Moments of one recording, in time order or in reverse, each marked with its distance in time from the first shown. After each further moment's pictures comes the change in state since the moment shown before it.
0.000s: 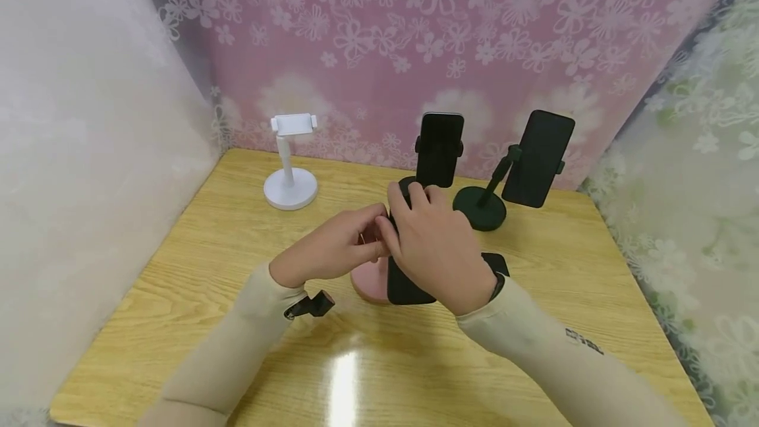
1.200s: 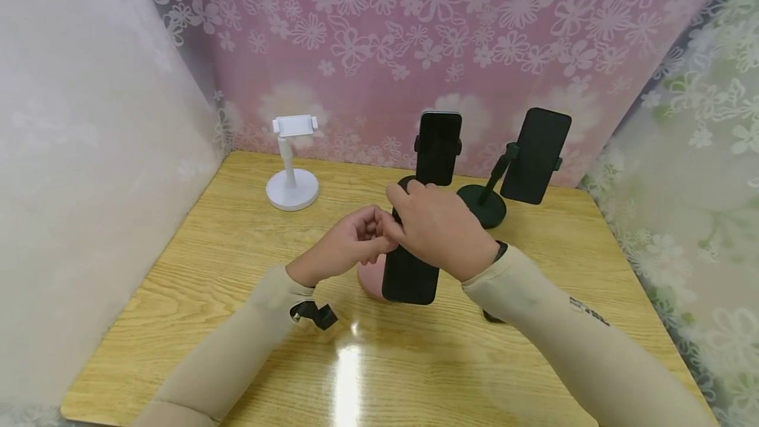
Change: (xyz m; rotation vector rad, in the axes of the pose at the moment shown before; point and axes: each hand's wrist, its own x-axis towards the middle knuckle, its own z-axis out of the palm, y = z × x) left_hand 0.002 -0.027 0.023 -0.498 0.079 -0.058; right_hand 0.019 0.021 -0.002 0.189 -0.250 -0.066
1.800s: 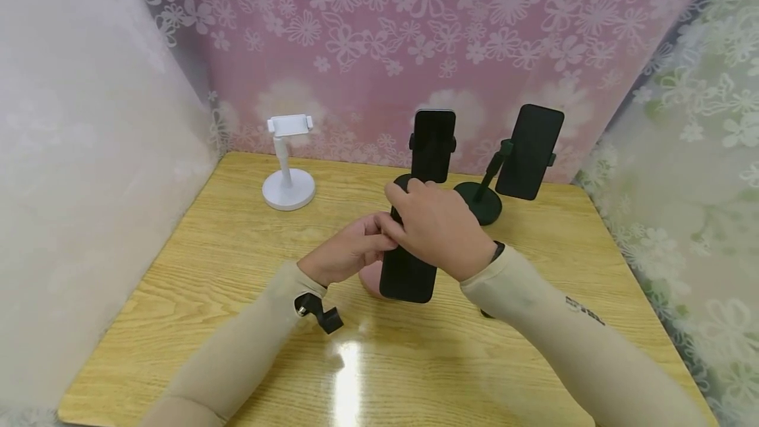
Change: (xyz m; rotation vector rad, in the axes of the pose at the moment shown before) left_hand 0.007 -0.011 0.024 -0.419 -0.090 -0.110; right_hand -0.016 0.004 0.006 0.002 0.091 -0.002
